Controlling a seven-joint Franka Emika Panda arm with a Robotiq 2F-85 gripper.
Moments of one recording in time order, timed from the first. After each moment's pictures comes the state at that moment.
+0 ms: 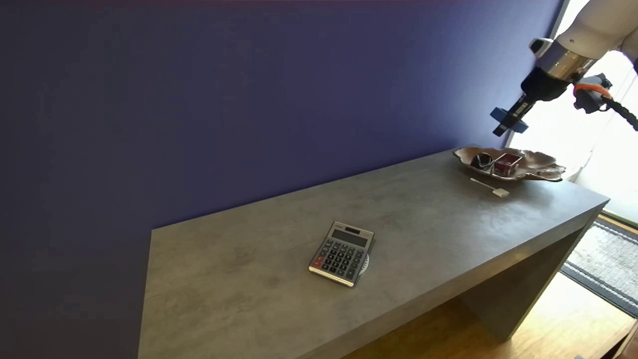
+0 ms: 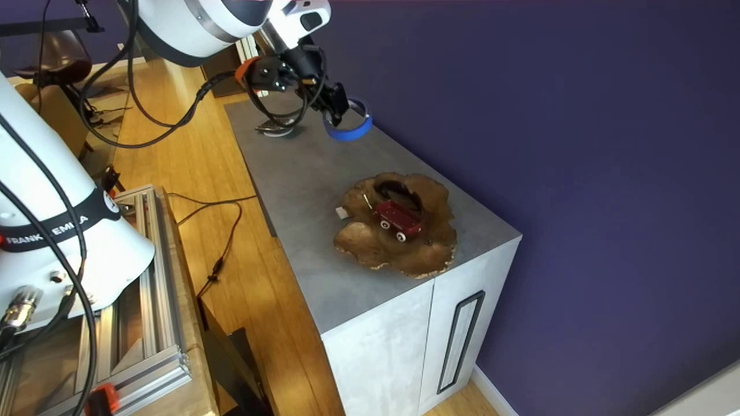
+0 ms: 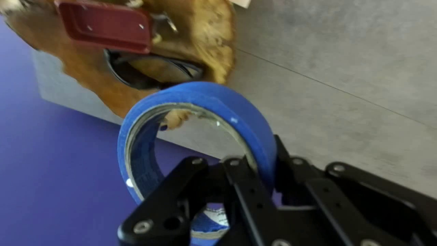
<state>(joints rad) 0.14 -0.09 -0.21 -2.76 -0.93 3.09 0.57</state>
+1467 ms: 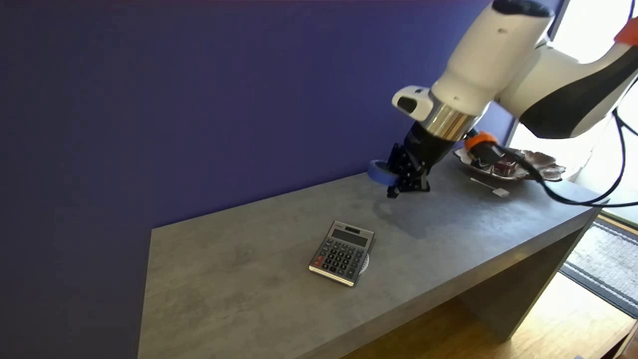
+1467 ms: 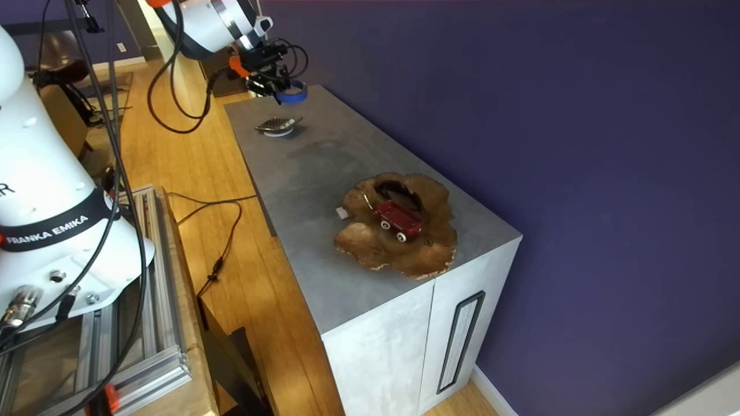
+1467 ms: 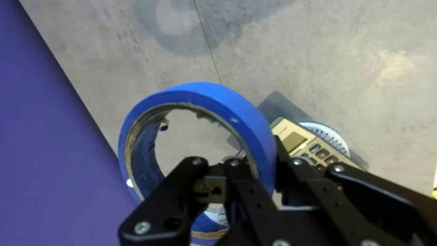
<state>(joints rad) 0.50 0.40 0.15 -2.23 -0.86 2.93 0.24</state>
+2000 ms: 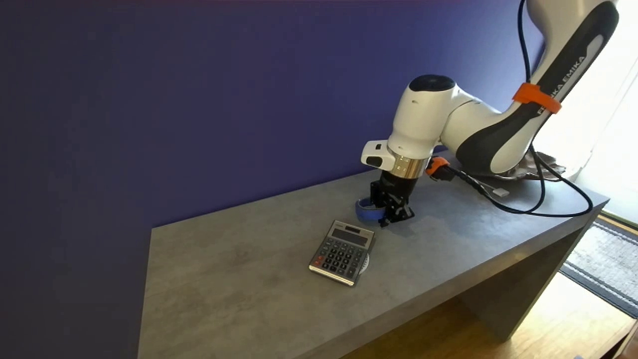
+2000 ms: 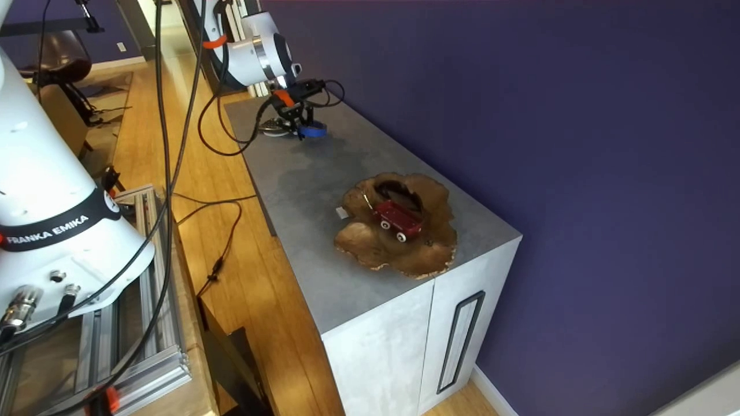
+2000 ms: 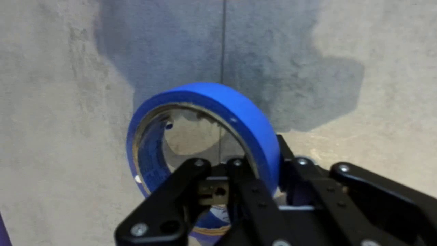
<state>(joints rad) 0.34 0.74 0.27 -1.95 -0.78 2.75 -0.29</state>
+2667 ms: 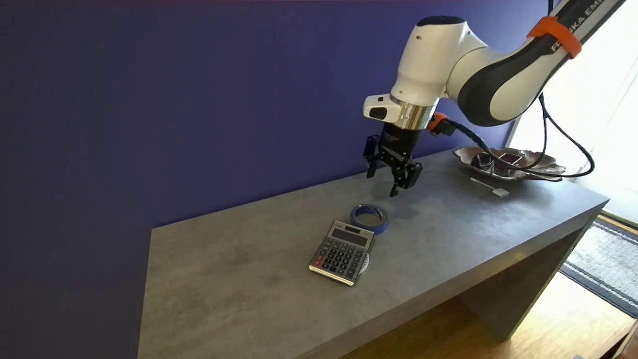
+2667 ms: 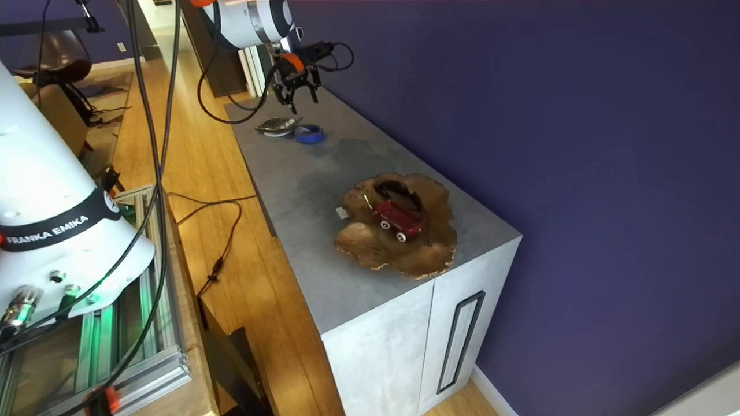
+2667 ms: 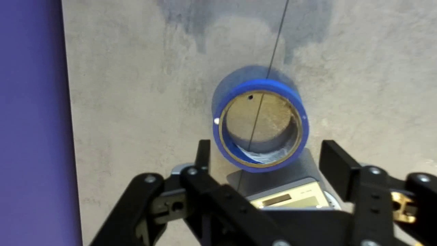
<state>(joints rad) 0.20 0.57 0.39 -2.02 -0.60 2.70 -0.61</state>
